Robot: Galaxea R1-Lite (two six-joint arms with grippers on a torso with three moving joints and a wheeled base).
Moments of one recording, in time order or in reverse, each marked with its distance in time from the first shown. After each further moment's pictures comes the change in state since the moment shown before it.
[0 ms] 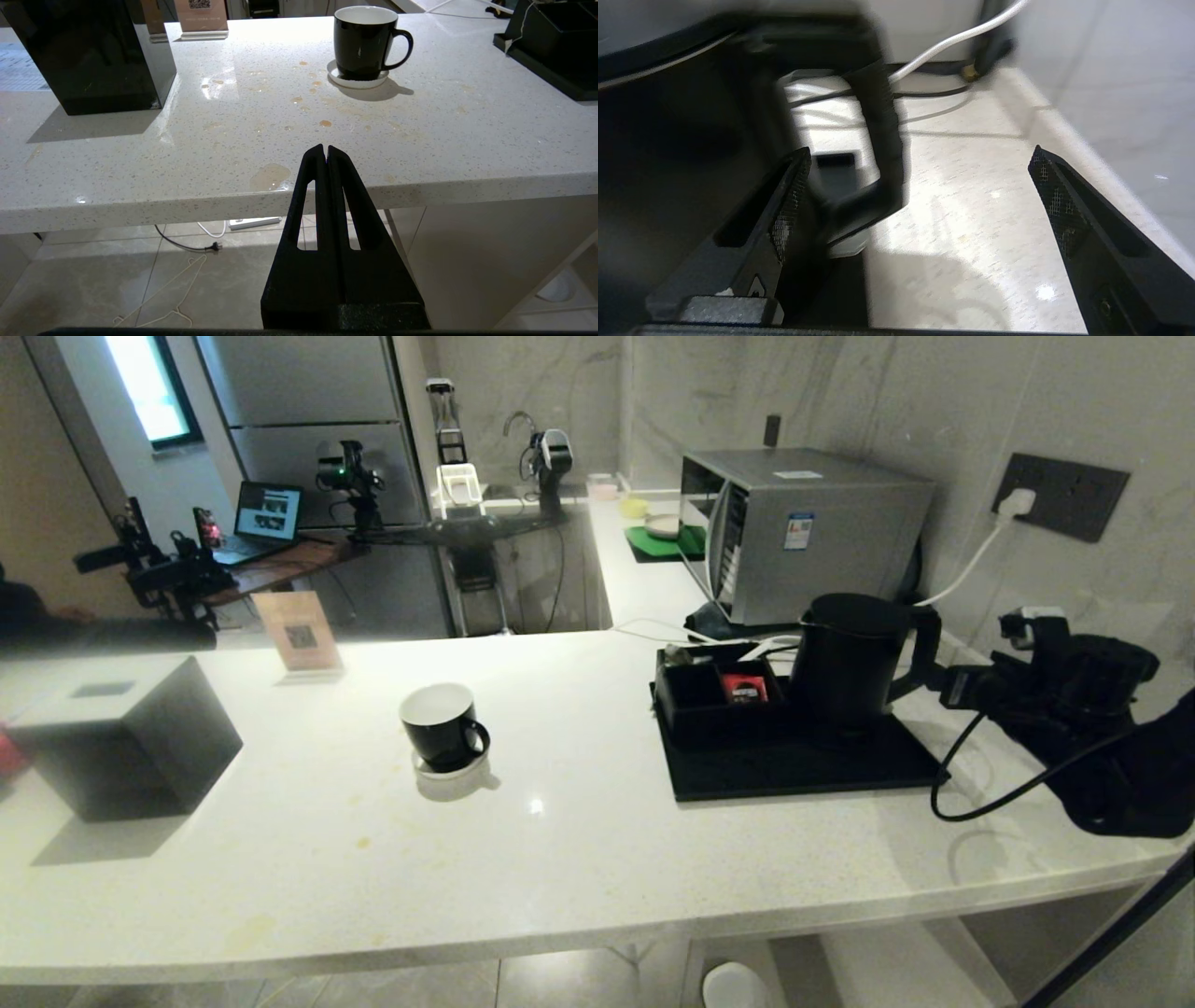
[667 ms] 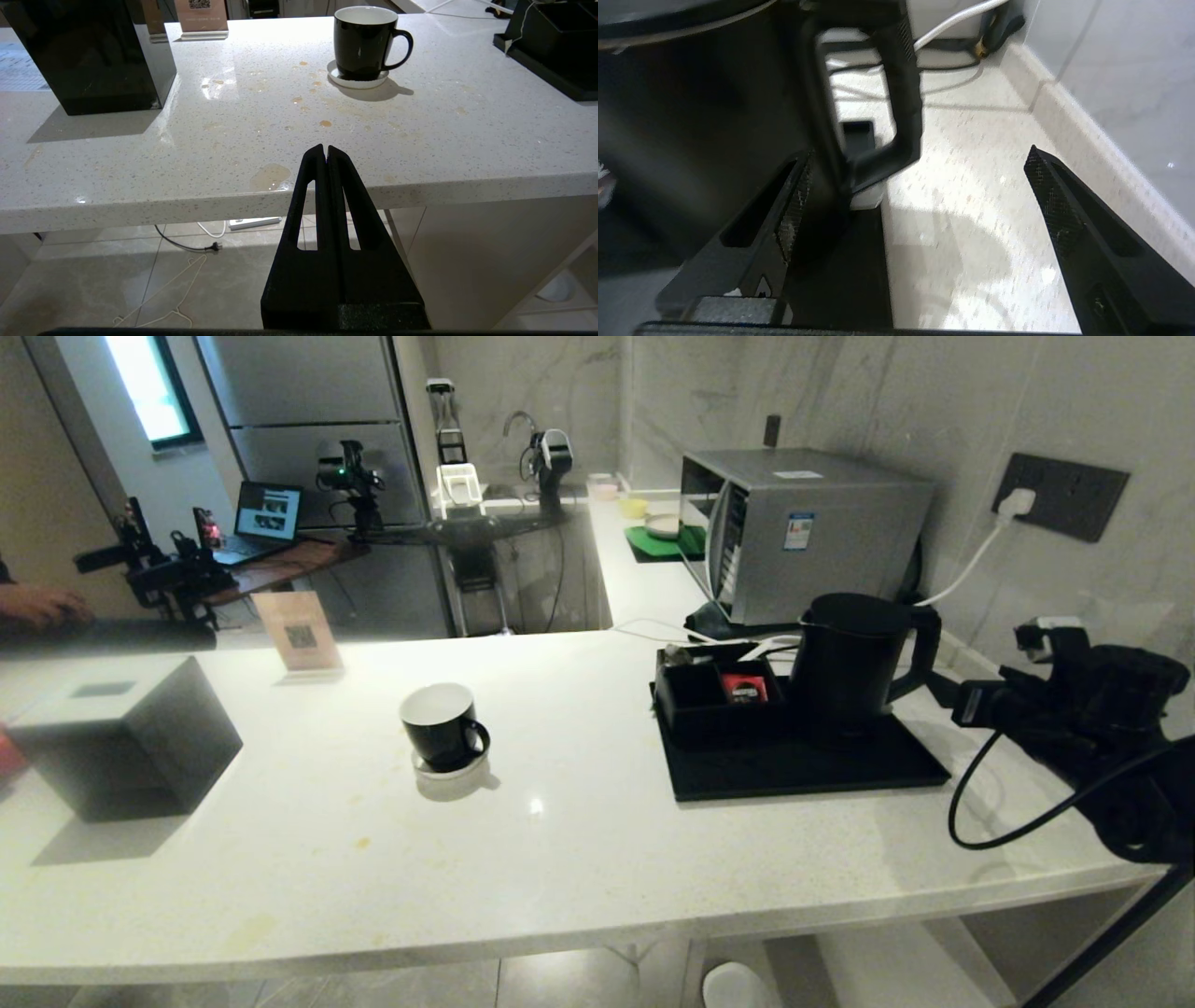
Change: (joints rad) left arm 0.000 0.000 0.000 0.000 0.000 0.000; right arm 0.007 -0.101 0.156 -0.003 0.021 -0.002
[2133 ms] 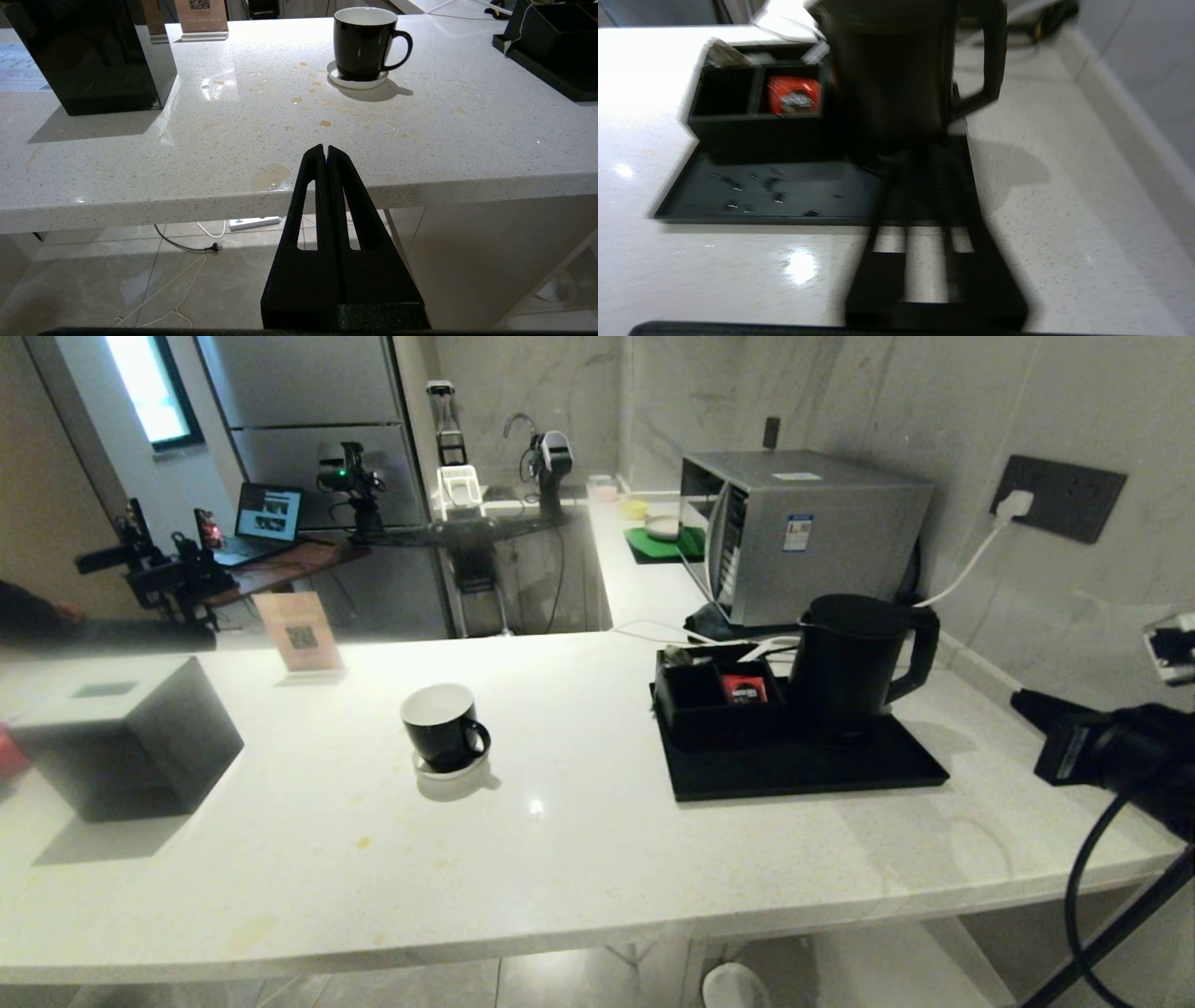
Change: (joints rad) left arm 0.000 0.000 0.000 0.000 0.000 0.001; right arm 0.133 -0.604 0.378 0.295 0.008 0.040
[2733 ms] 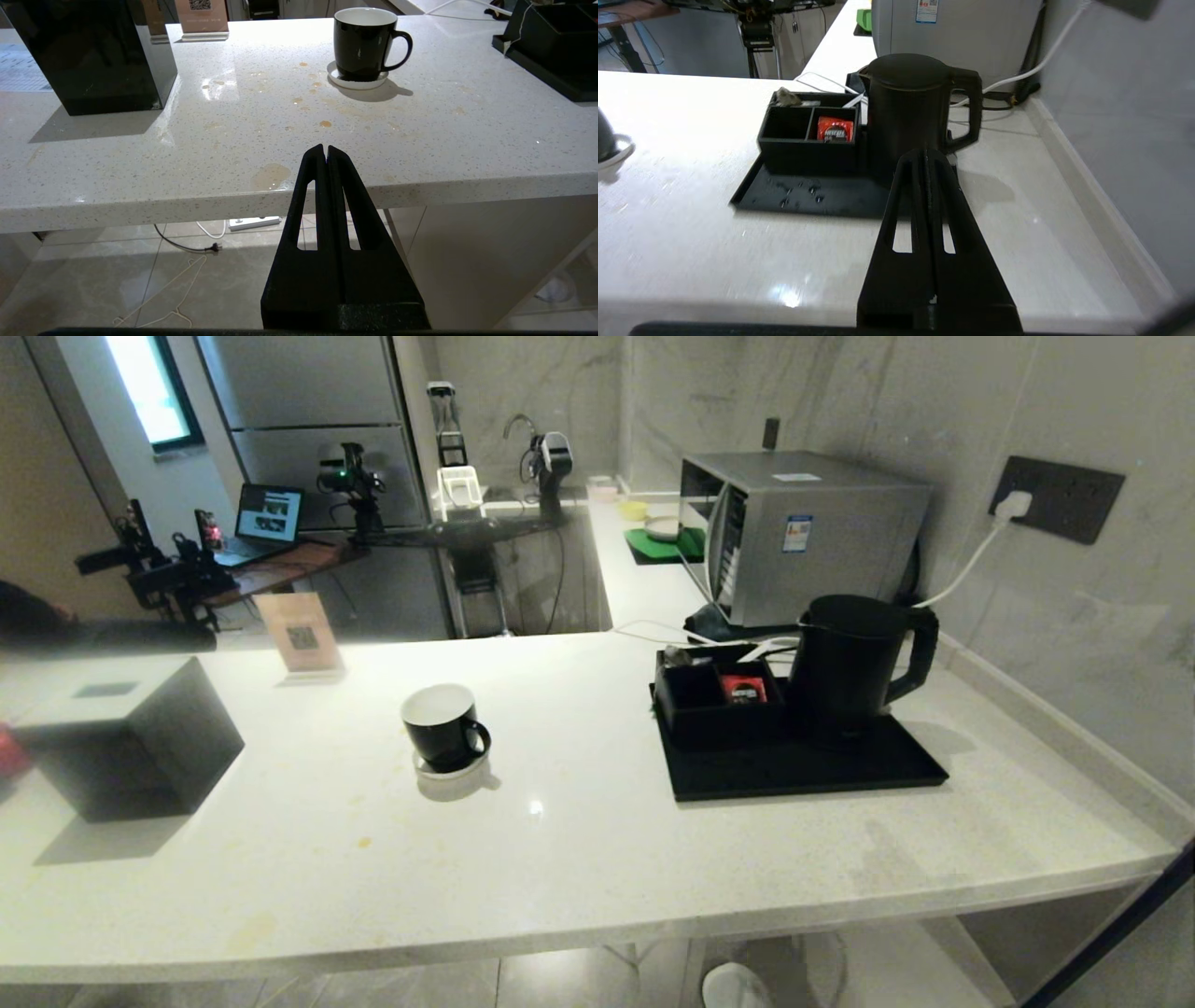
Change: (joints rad) left arm 0.000 0.000 0.000 0.000 0.000 0.000; right arm 0.037 -0.590 0.032 0.393 0.002 -0.042
